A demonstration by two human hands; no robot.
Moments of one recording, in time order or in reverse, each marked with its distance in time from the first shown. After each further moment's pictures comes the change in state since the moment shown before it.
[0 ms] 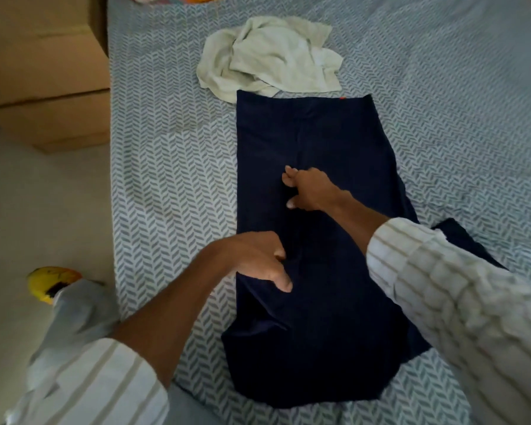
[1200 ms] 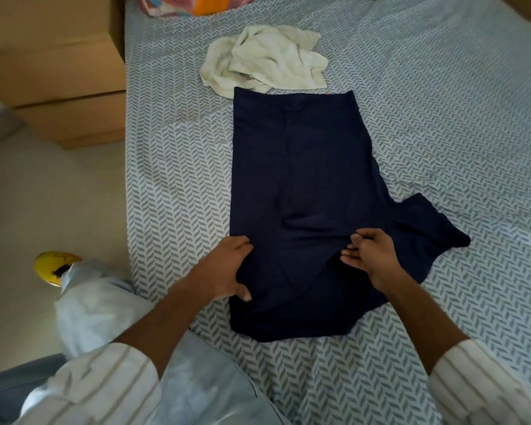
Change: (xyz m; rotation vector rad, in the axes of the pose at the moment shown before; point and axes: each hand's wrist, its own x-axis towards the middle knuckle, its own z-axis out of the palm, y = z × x) left_hand -0.018 -0.068 0.125 0.224 0.490 0.171; right_hand -0.231 0.023 0.098 1.622 0.353 0.730
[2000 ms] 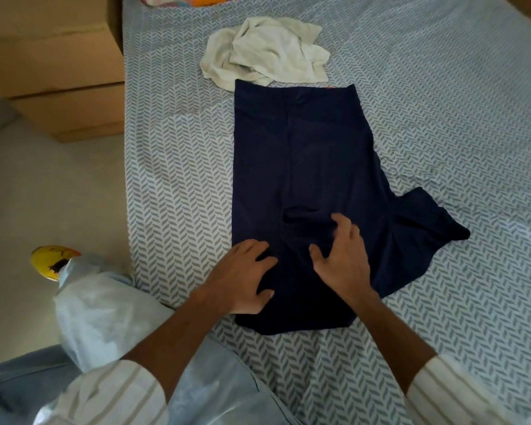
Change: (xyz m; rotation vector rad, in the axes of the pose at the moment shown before) left_hand -0.013 0.019 0.027 0.246 0.141 0.236; right_hand -0.043 0.032 0.048 -0.805 0.157 -0.675
